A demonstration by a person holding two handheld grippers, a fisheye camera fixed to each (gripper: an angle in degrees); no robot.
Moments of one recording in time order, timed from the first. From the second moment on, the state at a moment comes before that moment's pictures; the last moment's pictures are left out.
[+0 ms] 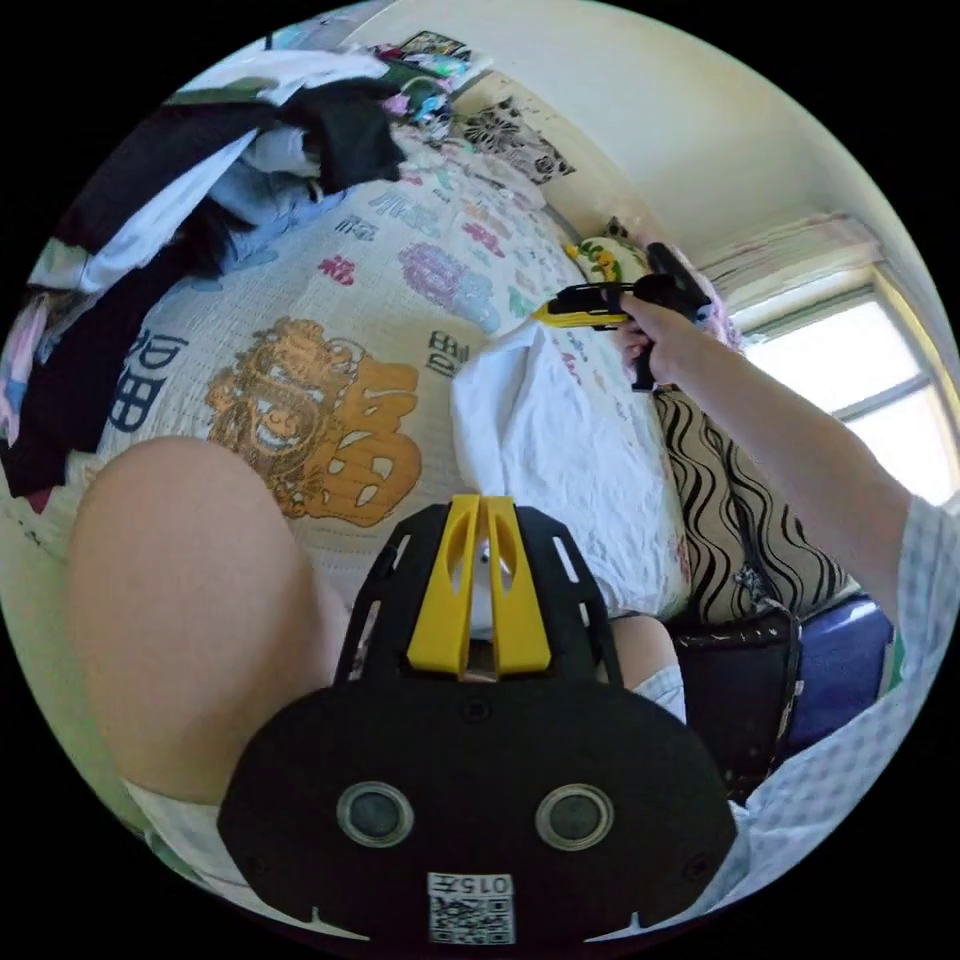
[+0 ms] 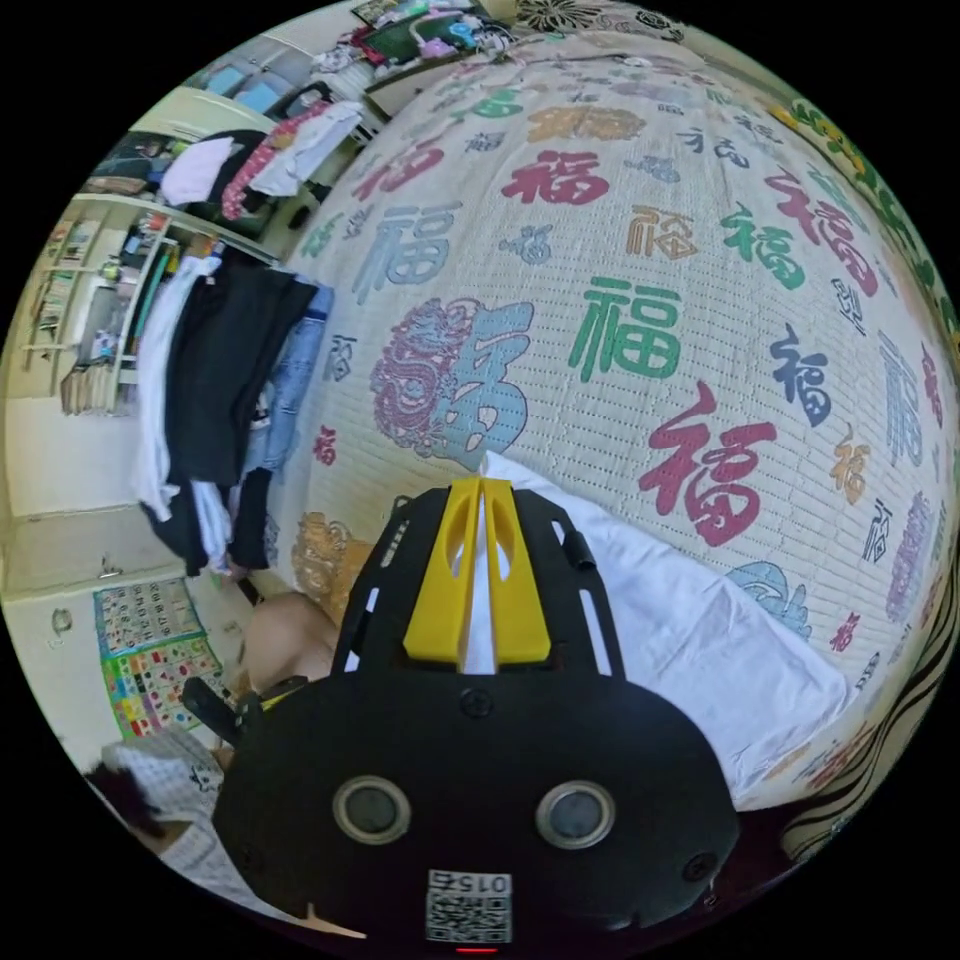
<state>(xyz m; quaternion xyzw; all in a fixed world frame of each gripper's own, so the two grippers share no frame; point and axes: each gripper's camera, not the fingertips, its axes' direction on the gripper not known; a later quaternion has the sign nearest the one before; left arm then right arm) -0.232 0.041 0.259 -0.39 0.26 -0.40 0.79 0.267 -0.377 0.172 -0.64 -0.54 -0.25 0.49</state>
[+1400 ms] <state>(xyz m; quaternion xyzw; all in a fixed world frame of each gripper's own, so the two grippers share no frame) 0.073 -0.059 0.549 -0.45 0.40 -0.16 0.78 0.753 -0.464 0.455 -0.65 -0.44 -0.01 0.61</state>
